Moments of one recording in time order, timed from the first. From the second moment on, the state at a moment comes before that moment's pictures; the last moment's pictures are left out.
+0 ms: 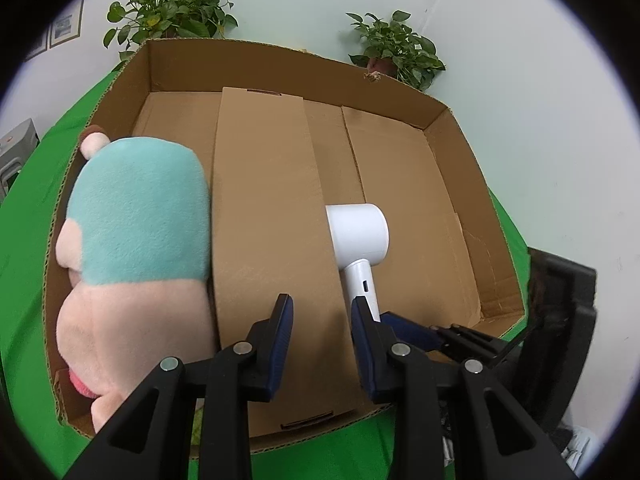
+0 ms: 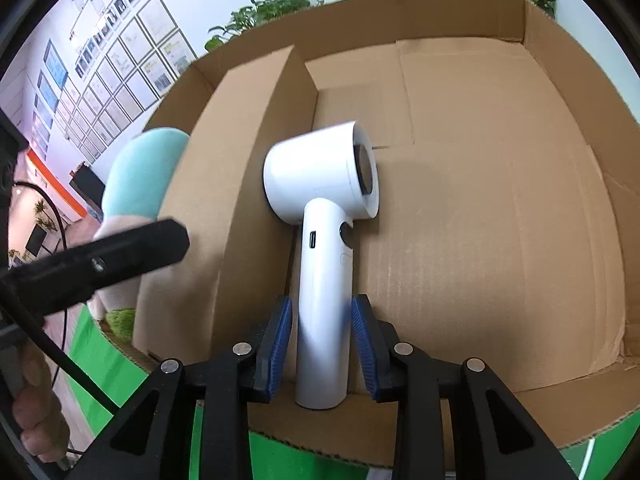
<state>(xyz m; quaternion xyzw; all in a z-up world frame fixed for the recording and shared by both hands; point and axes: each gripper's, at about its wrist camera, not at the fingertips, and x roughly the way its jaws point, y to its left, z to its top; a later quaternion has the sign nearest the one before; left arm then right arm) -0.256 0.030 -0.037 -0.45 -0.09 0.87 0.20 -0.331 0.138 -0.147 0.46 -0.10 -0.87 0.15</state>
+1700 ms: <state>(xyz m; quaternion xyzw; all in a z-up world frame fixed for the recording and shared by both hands) -0.158 0.049 -0.030 -0.34 -0.02 0.93 0.12 -0.133 0.205 -0.156 0.41 -0.03 -0.89 0.21</state>
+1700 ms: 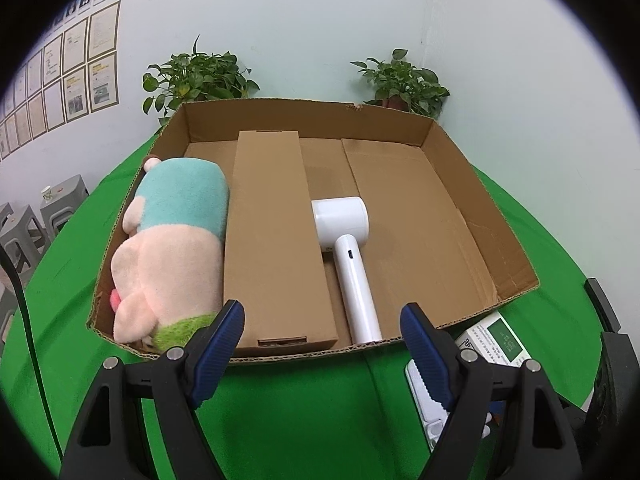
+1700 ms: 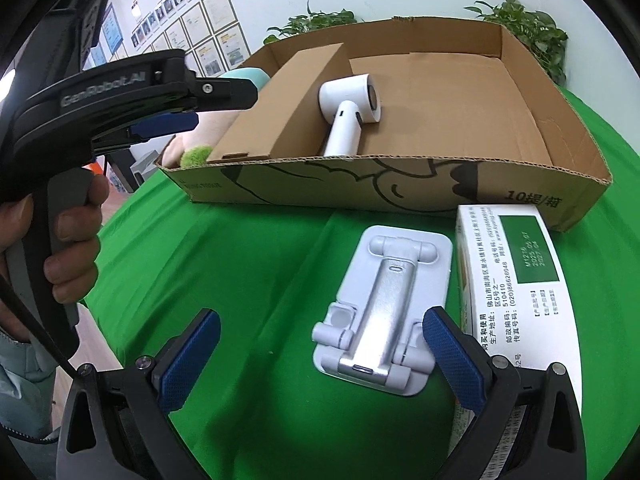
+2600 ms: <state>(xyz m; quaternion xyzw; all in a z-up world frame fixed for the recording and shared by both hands) -0.155 0.051 -0.038 -0.36 -0.02 0.92 0.14 -0.135 0.208 -0.157 0.41 -0.03 -0.89 0.20</state>
